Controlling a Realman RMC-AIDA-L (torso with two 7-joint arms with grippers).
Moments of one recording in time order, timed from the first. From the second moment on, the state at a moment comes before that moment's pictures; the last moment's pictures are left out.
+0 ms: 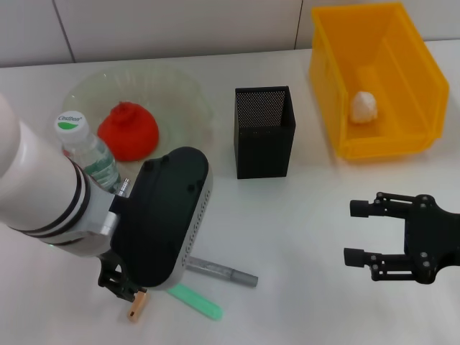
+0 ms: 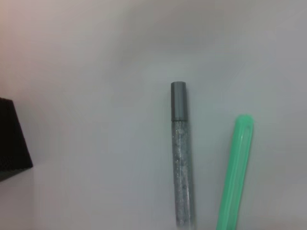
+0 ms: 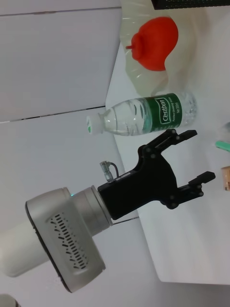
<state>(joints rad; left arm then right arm) -0.50 -2.08 1.89 1.67 2.70 1.62 -1.84 0.16 2.08 -0.85 -0.94 -1.82 -1.77 1.31</state>
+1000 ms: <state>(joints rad) -0.50 -2.08 1.94 1.68 2.71 1.62 -1.83 0.17 2.08 -0.83 -0.94 -1.80 -1.78 1.32</state>
